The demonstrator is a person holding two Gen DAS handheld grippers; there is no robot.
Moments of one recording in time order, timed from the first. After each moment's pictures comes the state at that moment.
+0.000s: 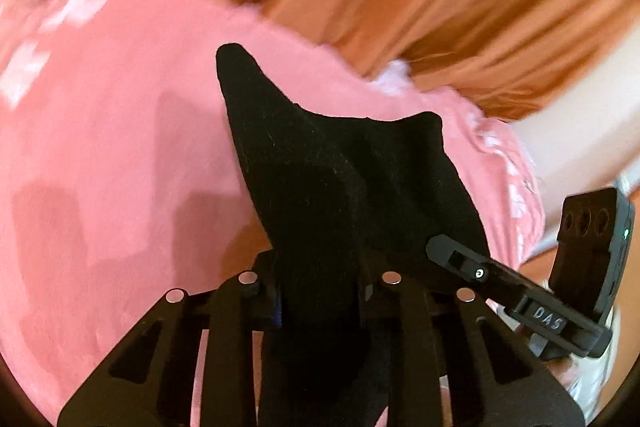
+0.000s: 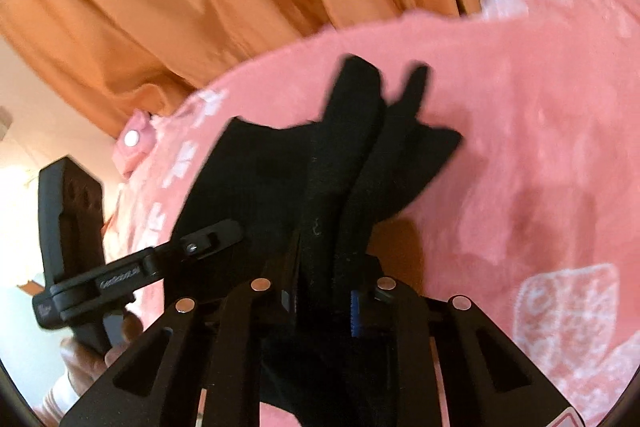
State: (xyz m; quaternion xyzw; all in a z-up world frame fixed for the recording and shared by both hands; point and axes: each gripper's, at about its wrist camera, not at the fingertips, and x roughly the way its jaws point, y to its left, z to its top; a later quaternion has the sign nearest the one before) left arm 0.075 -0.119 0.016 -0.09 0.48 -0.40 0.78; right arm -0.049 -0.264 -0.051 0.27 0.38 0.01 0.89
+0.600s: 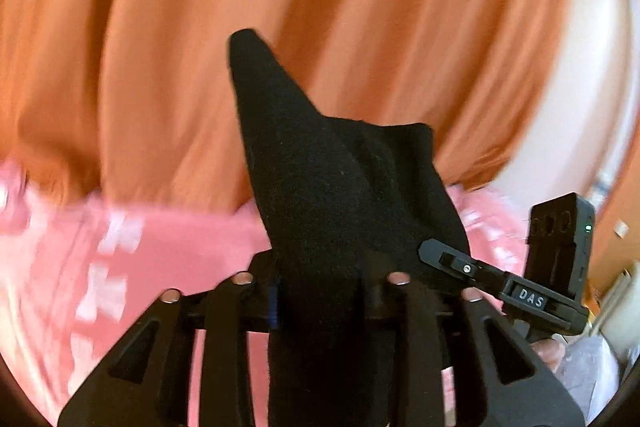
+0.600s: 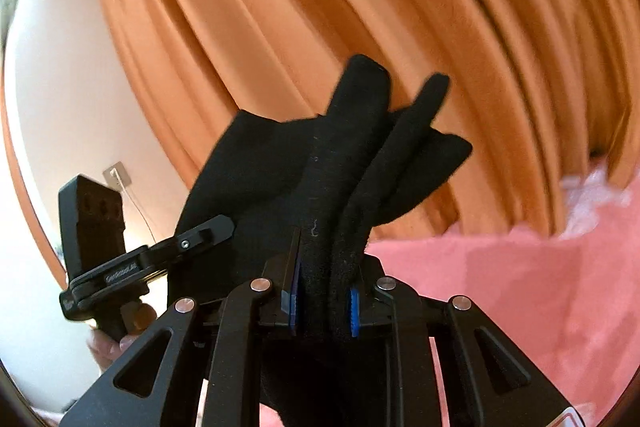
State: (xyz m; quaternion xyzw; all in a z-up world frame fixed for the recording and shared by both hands) left arm 0.103 -0.046 0.182 -0.06 0.30 -0.39 0.87; right arm -0.032 -0.242 0.107 0.26 0.18 0.12 0.94
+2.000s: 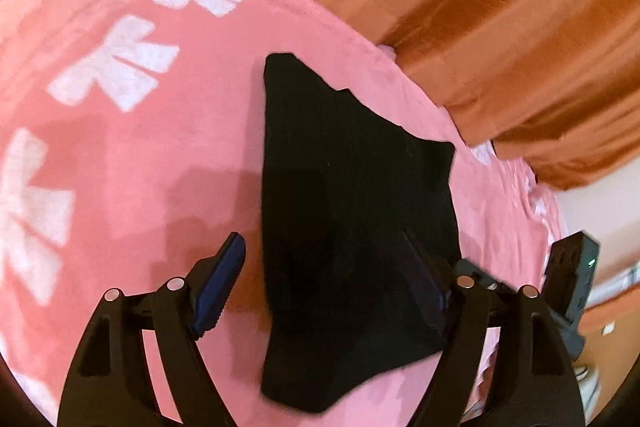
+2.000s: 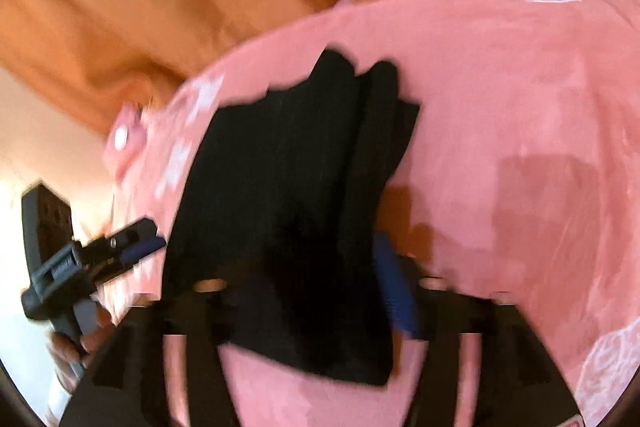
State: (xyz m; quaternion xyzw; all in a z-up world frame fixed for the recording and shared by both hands) left arm 0.177 -0.028 -0.046 -0.16 0.53 -0.27 0.78; right arm 0.052 -0.243 -0.117 0.31 0.43 0.01 0.85
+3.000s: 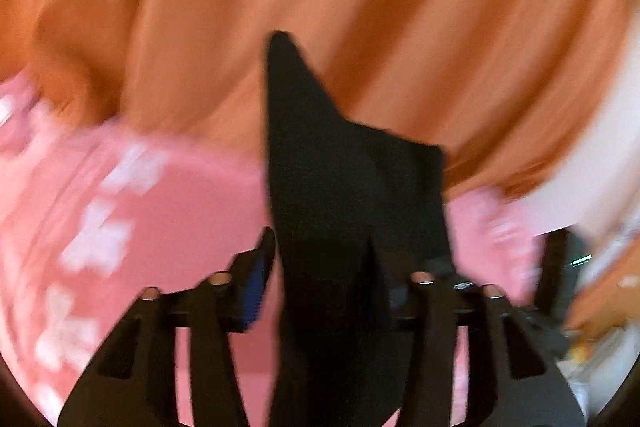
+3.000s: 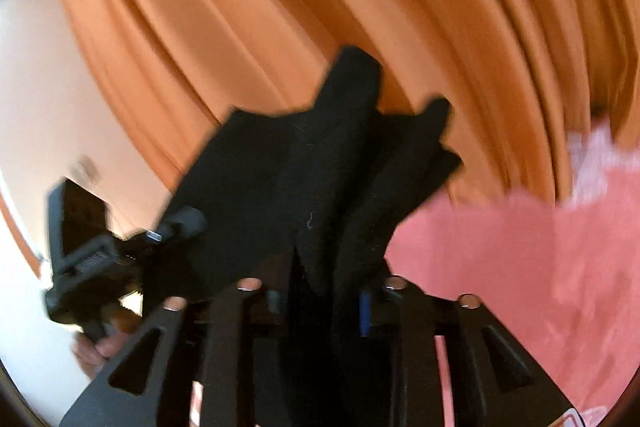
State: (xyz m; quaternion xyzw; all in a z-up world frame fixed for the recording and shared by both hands) left arm 0.153 -0.045 0.084 -0.08 0.39 -0.30 0.87; right arm 0.028 -0.266 0.017 0.26 0.26 0.05 0.93
